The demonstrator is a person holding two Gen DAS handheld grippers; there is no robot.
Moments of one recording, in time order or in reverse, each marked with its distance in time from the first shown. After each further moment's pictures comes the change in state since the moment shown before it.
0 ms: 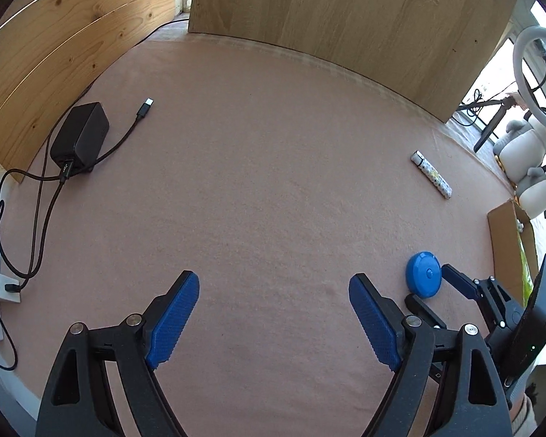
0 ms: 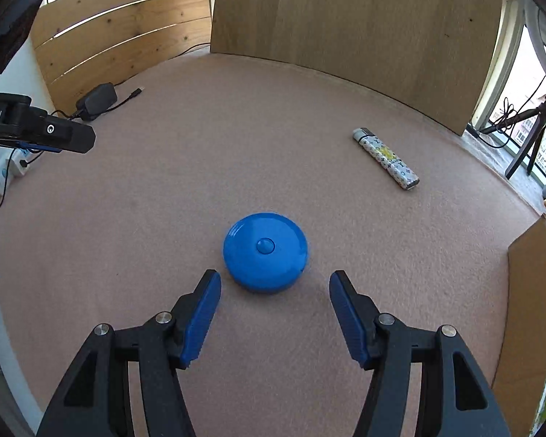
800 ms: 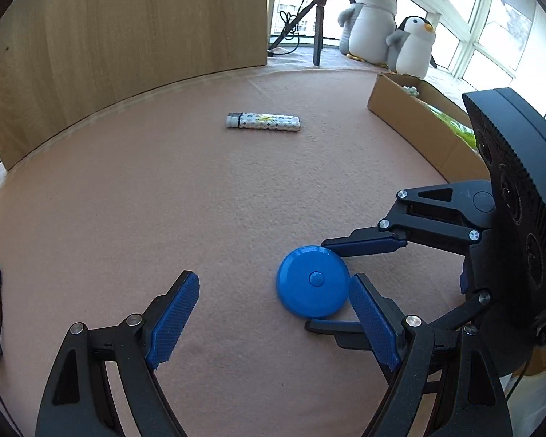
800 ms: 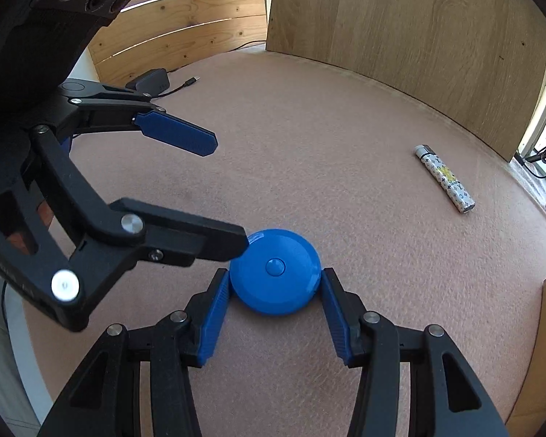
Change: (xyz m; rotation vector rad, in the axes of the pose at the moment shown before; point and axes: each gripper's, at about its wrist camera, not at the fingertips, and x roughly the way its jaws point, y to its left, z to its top) left arm 0.044 -0.122 -0.031 0.719 -0.054 -0.248; right arm 0.002 0.023 -0.002 -0.105 -0.013 0.156
